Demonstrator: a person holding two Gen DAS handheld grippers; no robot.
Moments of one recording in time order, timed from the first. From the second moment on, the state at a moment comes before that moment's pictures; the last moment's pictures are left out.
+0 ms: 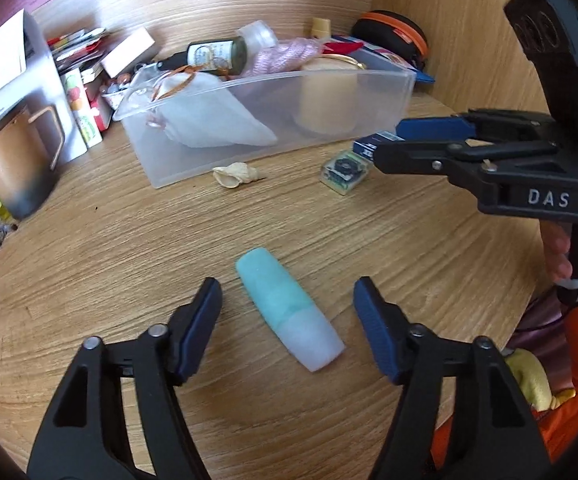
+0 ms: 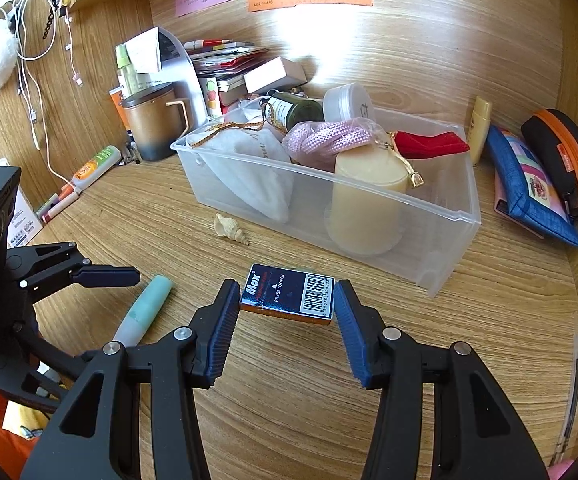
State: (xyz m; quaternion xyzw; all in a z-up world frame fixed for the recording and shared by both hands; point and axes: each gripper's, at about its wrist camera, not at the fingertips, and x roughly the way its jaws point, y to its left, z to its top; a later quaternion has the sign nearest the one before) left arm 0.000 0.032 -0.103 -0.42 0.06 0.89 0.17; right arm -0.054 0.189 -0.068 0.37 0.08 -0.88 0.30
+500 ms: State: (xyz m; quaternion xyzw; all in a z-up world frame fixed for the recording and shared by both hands) left arm -0.006 0.042 -0.104 -0.41 0.07 0.90 0.13; right arm -0.059 0.193 -0.066 0.36 0.07 -0.88 0.31
